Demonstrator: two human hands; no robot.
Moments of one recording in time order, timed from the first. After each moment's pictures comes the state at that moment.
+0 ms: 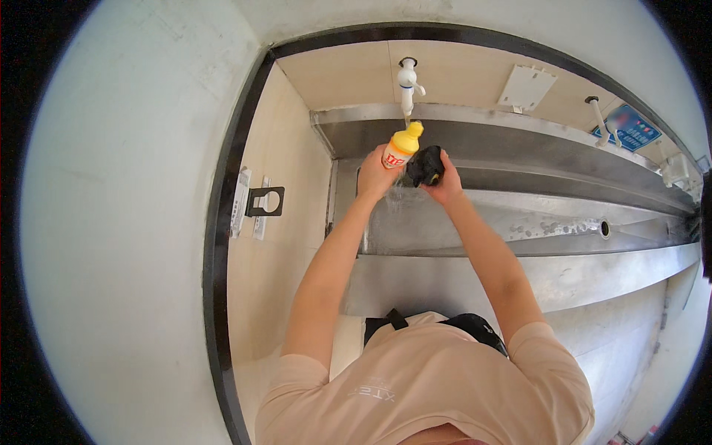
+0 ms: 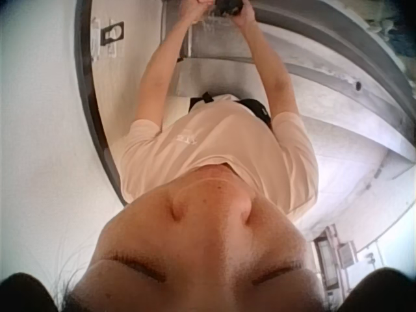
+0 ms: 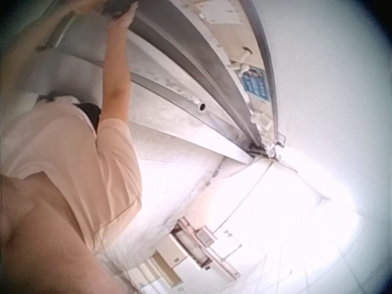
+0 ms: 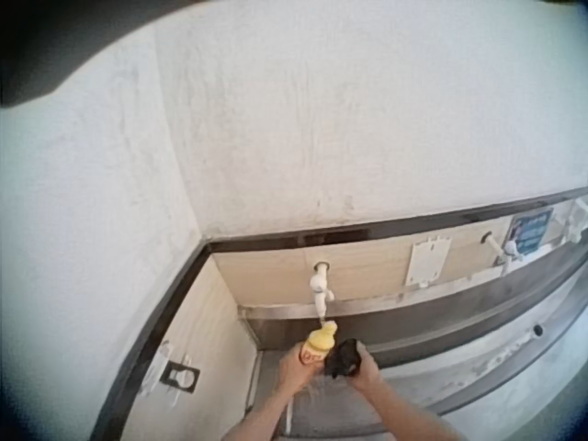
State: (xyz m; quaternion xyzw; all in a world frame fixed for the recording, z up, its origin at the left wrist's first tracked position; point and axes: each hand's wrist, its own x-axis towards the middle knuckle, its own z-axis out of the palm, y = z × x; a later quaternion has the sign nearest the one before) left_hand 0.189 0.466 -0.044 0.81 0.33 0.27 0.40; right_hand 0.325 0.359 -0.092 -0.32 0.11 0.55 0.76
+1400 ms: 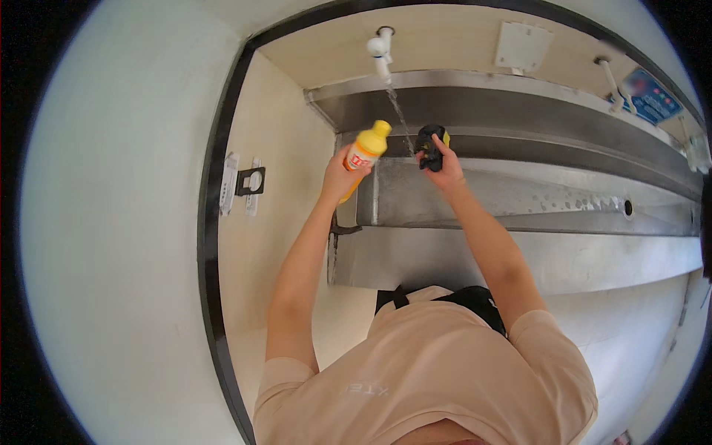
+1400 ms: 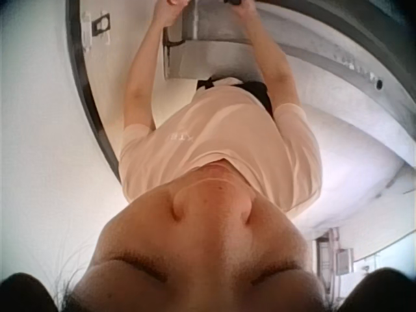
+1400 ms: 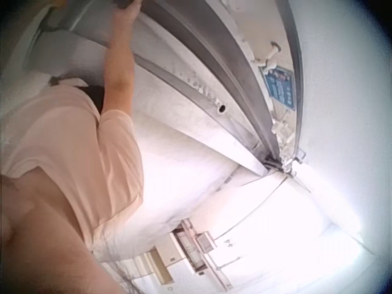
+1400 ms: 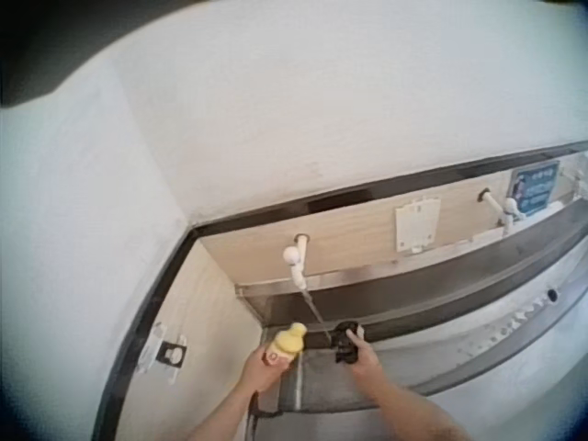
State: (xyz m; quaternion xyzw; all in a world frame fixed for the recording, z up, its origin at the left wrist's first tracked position) left_hand 0.116 0.453 -0.031 0.84 0.32 0.18 0.39; right_hand 0.320 0.331 -0.117 -0.19 0.10 0.58 0.78
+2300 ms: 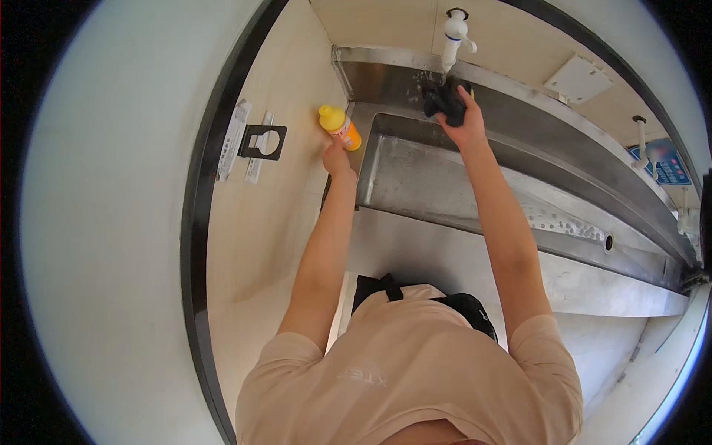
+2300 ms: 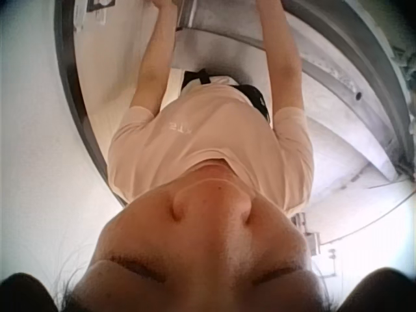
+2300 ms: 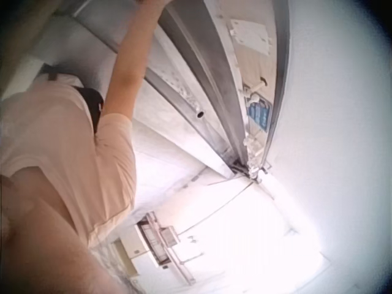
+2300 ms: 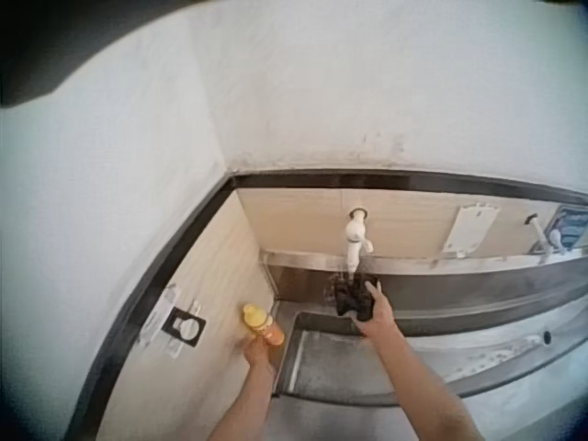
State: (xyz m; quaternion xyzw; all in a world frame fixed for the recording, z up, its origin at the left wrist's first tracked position) left_hand 0.083 0.497 -0.168 0.31 0.62 0.43 0.58; right_hand 0.336 0.410 -0.050 -0.32 0.09 0.55 0.77
